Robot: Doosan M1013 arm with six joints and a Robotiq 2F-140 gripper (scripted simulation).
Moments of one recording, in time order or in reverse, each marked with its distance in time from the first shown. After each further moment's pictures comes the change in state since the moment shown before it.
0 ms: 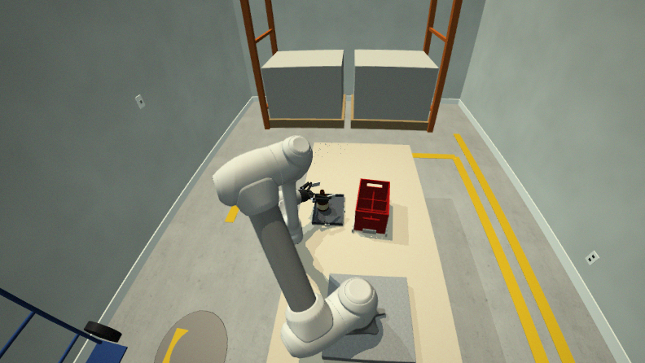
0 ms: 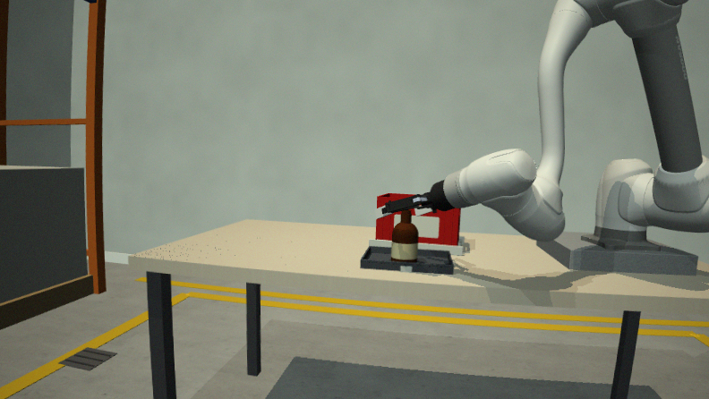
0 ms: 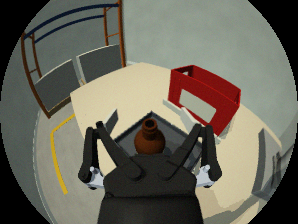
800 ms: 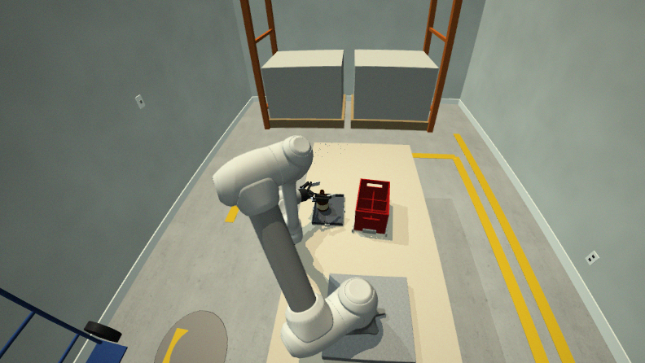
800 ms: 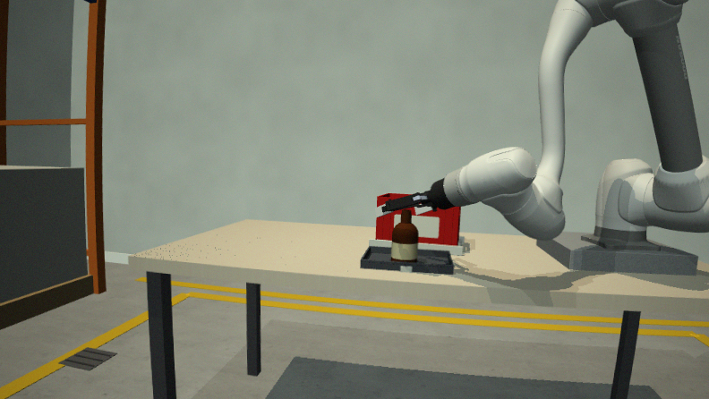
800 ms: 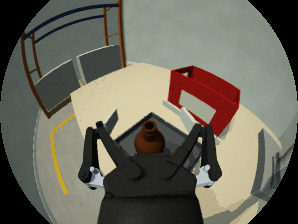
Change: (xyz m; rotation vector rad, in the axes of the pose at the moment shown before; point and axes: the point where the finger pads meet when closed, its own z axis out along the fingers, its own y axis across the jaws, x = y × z) arm 0.004 0.000 -0.001 0.000 0.000 0.000
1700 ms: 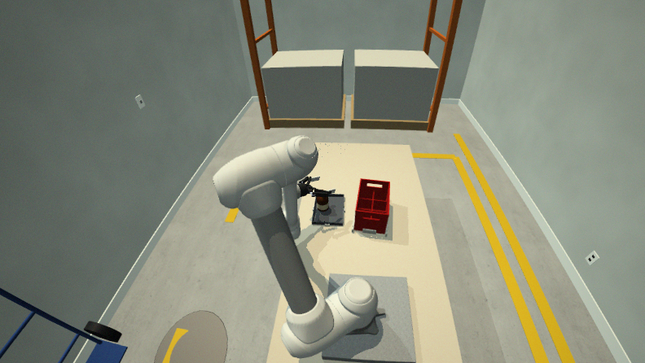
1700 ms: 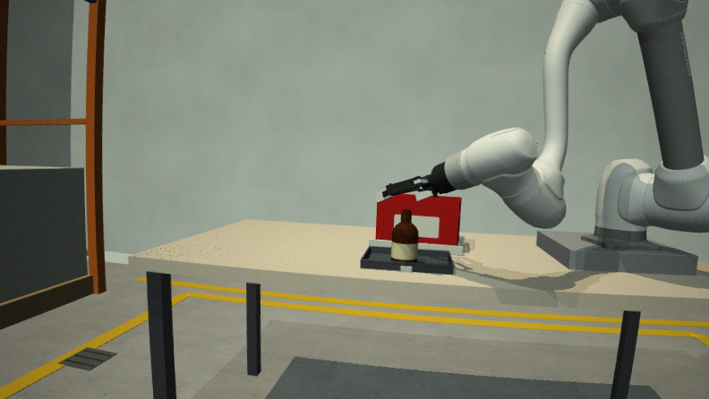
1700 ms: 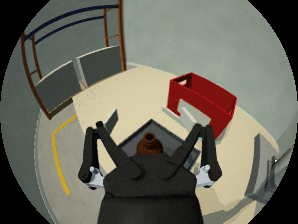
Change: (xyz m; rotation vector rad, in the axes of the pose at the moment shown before) arm 0.039 0.000 -0.014 0.000 0.000 0.000
